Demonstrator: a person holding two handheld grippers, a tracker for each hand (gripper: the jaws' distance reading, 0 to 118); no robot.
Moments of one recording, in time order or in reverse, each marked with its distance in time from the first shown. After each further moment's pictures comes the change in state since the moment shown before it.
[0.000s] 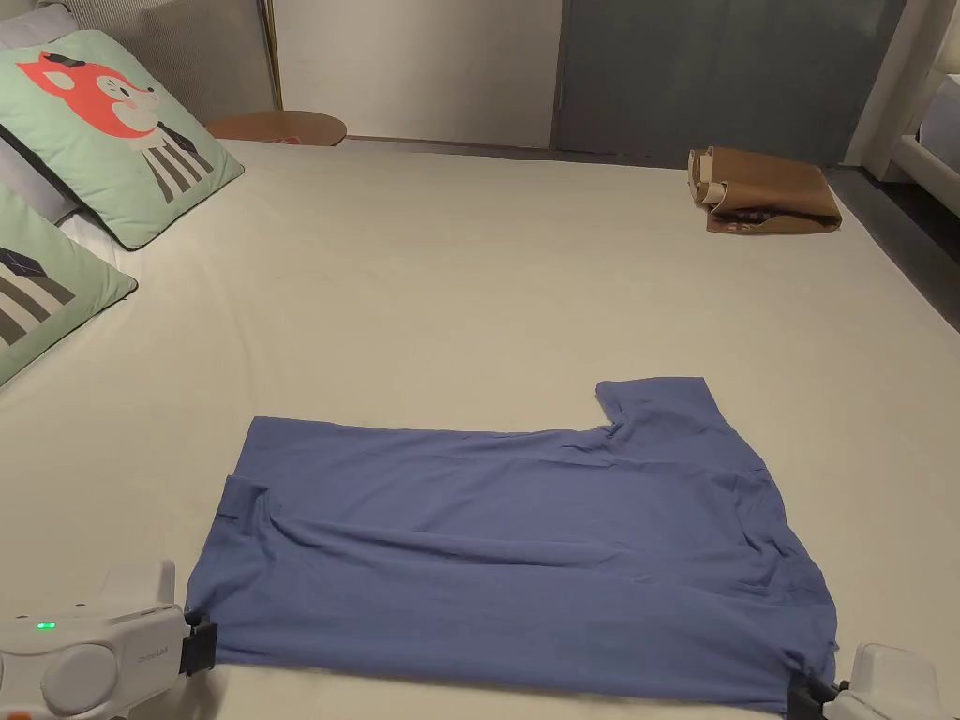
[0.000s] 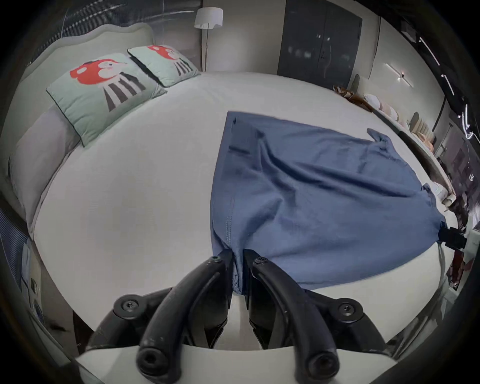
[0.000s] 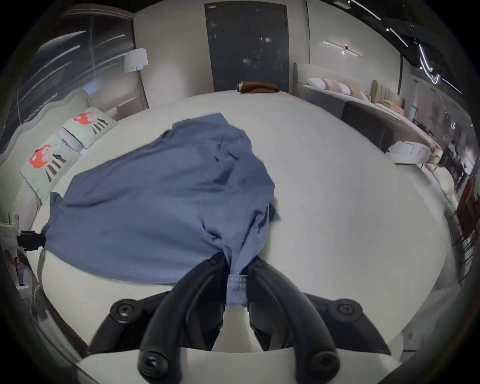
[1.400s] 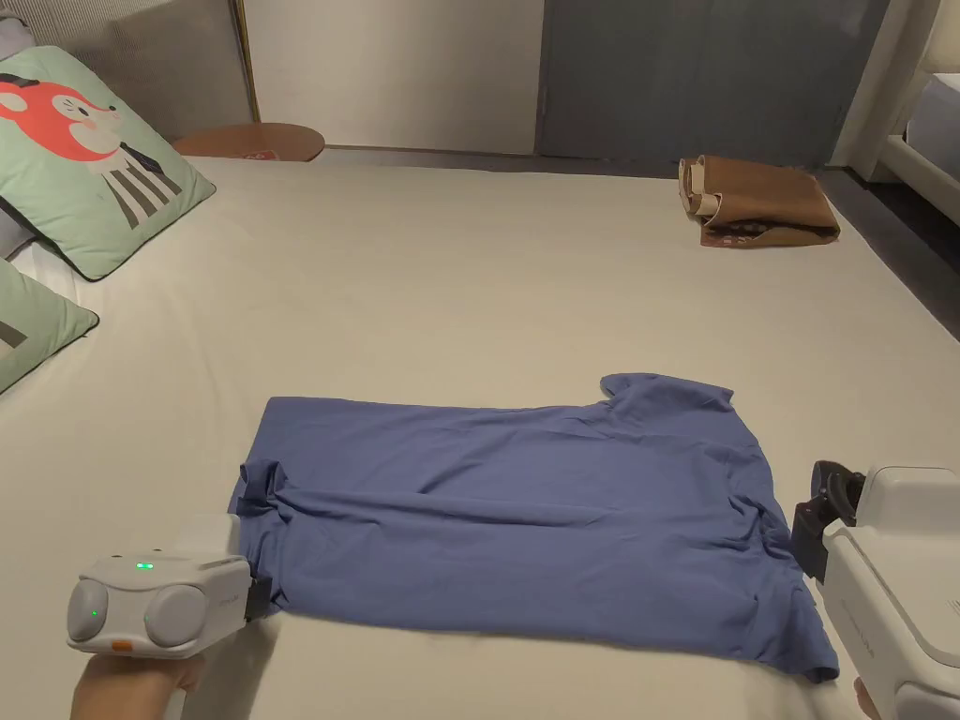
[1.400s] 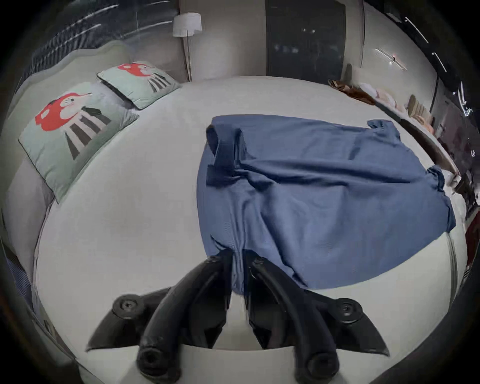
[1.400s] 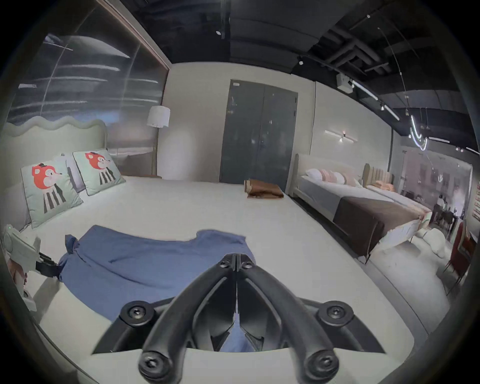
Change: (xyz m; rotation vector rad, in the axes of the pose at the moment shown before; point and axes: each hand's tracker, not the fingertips) left arm 0.054 0.109 -0.084 0.035 0.021 -0.110; right arm -0.068 0.155 0.041 0.502 -0.069 0.153
